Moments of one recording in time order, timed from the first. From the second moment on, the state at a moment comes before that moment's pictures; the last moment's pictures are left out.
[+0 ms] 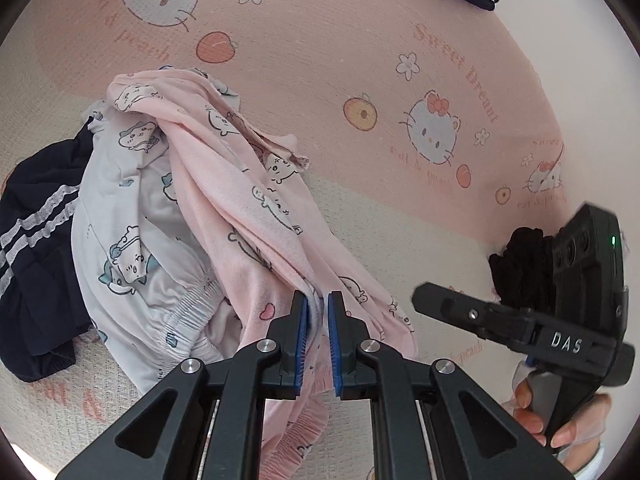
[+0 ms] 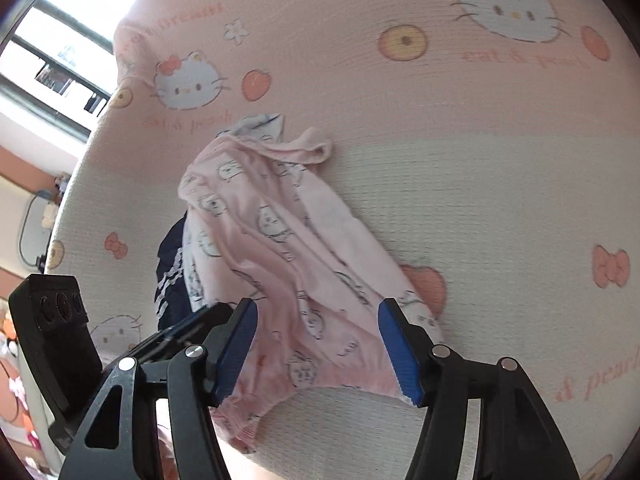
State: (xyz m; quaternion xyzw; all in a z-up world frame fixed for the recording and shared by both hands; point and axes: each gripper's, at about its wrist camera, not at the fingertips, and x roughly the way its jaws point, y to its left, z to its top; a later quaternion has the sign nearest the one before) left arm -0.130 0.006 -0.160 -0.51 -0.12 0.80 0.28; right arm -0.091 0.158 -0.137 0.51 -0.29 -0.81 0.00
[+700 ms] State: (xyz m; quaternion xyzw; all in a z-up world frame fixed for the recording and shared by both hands) left arm -0.131 -0.041 -0.167 -0.57 -0.14 0.78 0.21; right arm -0.123 0.115 -0.133 0.52 -0.26 -0.81 0.04
